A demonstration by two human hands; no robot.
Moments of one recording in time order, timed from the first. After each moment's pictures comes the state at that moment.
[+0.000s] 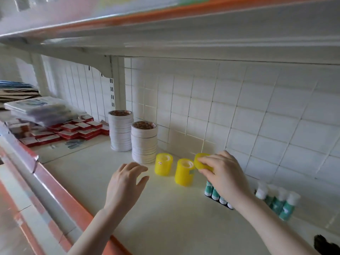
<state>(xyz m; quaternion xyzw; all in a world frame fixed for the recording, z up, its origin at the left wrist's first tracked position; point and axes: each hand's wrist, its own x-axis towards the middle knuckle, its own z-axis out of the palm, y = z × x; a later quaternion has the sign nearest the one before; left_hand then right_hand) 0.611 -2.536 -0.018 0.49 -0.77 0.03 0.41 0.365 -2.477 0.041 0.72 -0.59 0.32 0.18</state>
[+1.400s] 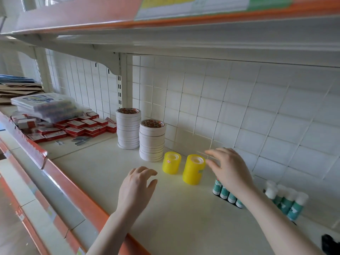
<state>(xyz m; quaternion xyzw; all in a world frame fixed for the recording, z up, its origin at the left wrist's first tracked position) 0.612 -2.528 -0.027 0.52 -0.75 -0.06 0.41 0.373 -2.494 0.043 0.69 -0.63 0.32 0.15</state>
